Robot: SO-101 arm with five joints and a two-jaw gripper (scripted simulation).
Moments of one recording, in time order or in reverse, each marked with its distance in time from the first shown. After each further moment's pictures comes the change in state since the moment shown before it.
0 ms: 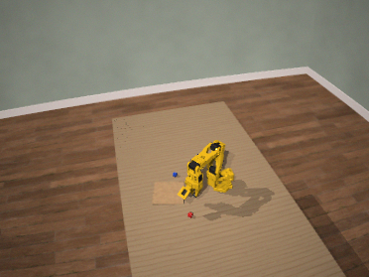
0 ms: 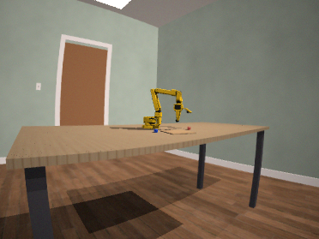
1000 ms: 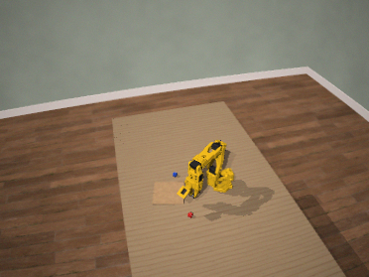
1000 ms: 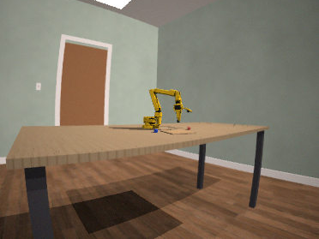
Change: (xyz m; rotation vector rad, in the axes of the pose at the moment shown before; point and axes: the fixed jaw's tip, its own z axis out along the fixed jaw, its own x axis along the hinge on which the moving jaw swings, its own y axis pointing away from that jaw) arm -0.007 -0.001 0.001 -0.002 -0.092 0.005
